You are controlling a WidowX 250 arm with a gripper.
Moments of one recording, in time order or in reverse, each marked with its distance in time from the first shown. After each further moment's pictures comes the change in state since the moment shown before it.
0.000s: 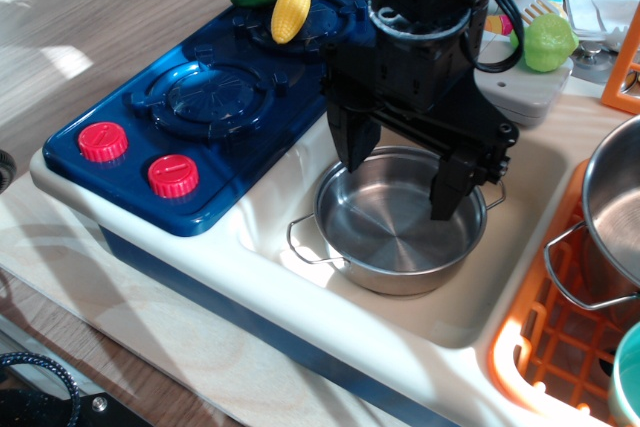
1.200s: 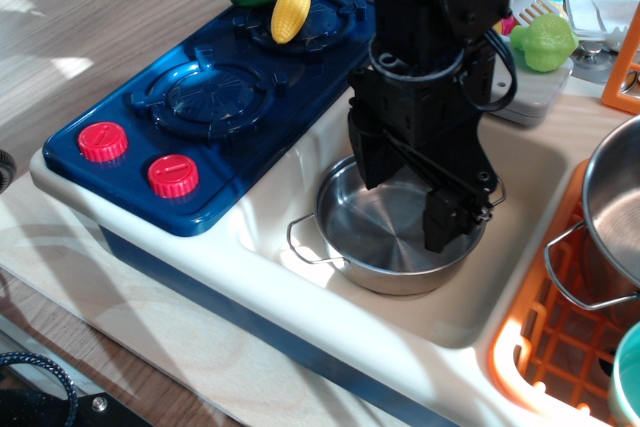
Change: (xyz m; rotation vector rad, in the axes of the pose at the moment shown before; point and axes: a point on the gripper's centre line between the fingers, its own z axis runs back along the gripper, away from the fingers) arm 0.000 -0.014 -0.023 -0.070 -0.019 -0.312
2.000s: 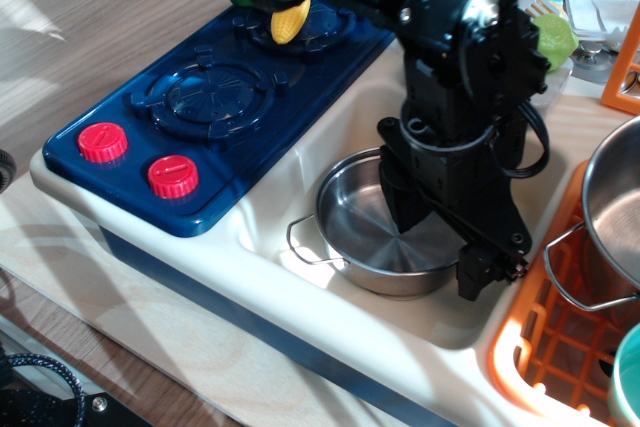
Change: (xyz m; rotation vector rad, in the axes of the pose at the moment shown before) arm 0.002 -0.023 -0.019 -0.011 -0.089 -0.018
